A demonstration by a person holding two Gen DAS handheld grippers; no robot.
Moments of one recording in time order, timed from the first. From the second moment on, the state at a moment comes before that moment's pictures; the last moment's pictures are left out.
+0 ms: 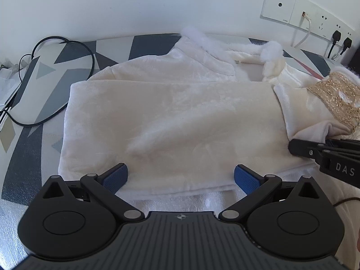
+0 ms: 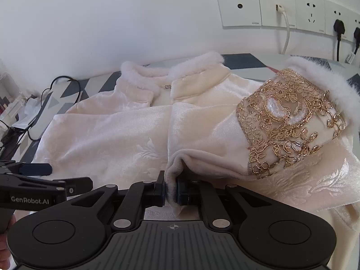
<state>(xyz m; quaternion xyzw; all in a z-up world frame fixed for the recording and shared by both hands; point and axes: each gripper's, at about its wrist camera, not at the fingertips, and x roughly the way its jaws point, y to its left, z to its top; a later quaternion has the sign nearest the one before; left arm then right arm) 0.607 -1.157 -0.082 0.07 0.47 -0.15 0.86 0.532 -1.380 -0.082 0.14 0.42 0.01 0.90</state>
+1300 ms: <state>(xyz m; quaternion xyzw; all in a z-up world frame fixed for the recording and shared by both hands) 0.604 -1.155 -0.092 0.09 0.47 -0.17 0.86 0.472 -1.412 -0.017 0.15 0.35 -0.05 0.92</state>
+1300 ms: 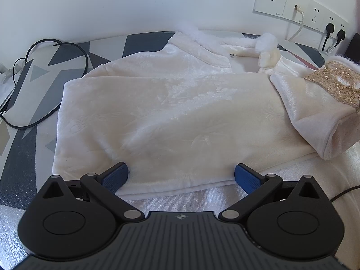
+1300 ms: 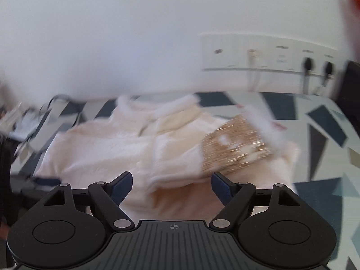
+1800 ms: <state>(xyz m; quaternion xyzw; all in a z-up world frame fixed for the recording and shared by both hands) 0.619 -1.112 -0.040 -0.05 0.43 -0.19 0.88 0.501 -1.475 -0.025 0.30 0.32 -0.15 0.89</state>
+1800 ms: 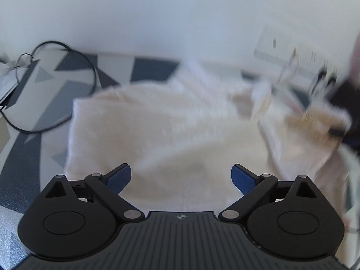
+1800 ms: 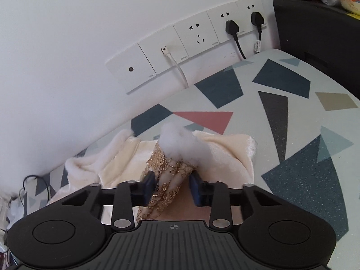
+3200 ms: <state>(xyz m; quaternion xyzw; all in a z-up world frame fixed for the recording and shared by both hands) 0.678 -1.056 -0.094 -0.36 0.55 -0.18 0.73 0.436 -1.391 -0.055 0.16 0.37 -0.03 0.91</state>
